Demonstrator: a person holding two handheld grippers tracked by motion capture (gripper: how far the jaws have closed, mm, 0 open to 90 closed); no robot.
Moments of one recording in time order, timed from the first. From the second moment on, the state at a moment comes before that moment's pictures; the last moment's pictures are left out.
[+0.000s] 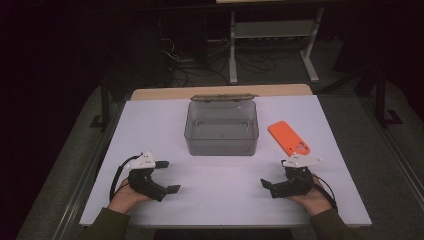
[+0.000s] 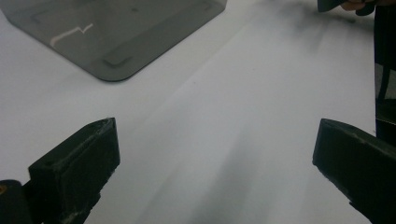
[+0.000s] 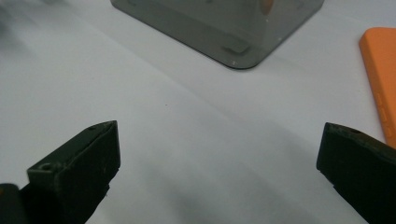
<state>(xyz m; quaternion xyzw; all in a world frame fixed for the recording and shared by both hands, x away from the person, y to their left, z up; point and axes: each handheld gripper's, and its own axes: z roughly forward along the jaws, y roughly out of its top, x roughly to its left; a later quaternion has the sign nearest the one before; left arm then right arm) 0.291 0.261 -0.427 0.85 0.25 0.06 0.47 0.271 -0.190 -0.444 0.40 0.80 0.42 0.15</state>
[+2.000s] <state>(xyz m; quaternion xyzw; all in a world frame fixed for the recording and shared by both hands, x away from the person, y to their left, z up) 0.289 0.261 -0.432 0.84 0.26 0.06 0.47 0.301 -0.195 -0.429 0.40 0.81 0.39 0.16</state>
